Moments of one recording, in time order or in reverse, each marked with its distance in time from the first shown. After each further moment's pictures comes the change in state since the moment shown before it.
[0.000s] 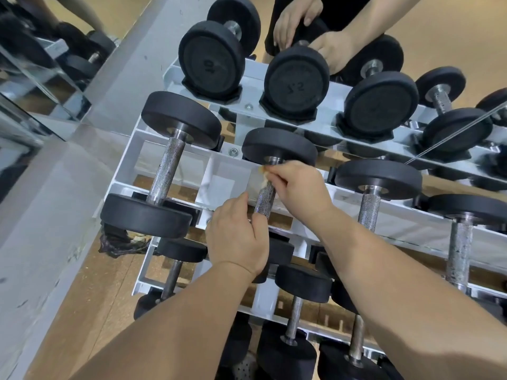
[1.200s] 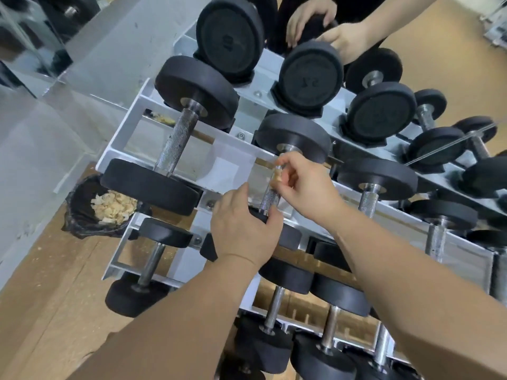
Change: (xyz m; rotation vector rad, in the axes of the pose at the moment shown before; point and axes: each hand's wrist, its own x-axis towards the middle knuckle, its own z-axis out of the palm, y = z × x) left_hand -0.009 -0.032 0.010 -0.176 0.050 -0.105; right_hand -0.014 -0.027 -0.011 0.025 -0.202 0.059
